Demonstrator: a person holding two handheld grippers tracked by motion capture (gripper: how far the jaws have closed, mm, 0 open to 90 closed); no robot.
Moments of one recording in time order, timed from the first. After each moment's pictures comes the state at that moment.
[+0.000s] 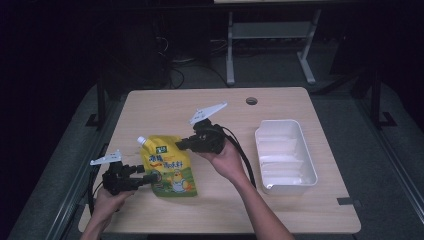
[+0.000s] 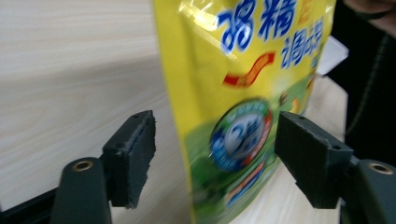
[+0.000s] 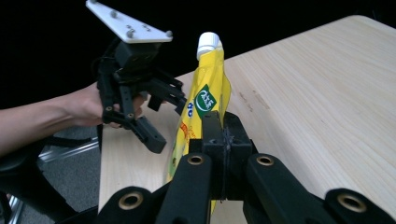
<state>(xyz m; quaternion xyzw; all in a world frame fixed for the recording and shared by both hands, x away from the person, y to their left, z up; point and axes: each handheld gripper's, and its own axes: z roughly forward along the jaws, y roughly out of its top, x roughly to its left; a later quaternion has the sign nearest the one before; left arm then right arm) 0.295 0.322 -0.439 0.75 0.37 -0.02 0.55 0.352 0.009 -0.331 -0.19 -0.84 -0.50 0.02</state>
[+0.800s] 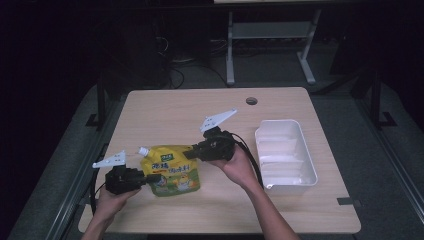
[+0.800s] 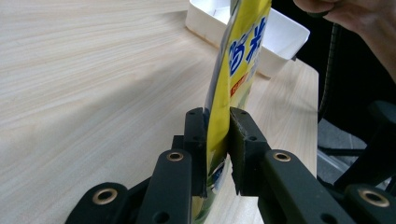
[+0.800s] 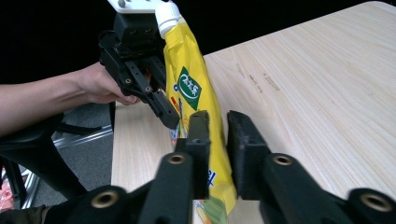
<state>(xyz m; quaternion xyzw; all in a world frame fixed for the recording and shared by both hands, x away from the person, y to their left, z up) 0.288 0.310 -0.429 0.78 0.30 -0.02 0.55 0.343 -0.014 -0.343 -0.18 -0.85 -0.49 0.04</state>
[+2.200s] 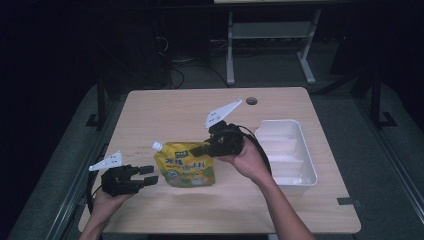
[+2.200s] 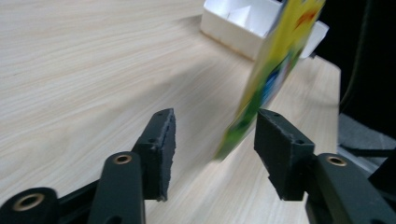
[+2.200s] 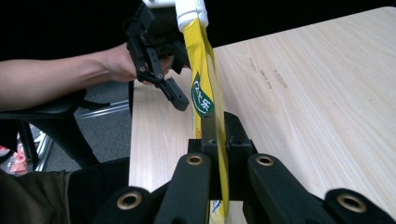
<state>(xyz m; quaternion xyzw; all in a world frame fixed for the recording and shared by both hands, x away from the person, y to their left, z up) 0.282 0.315 -0.425 0.79 0.31 0.03 0.53 0.335 -0.034 -0.303 -0.13 -0.88 -0.46 0.04</state>
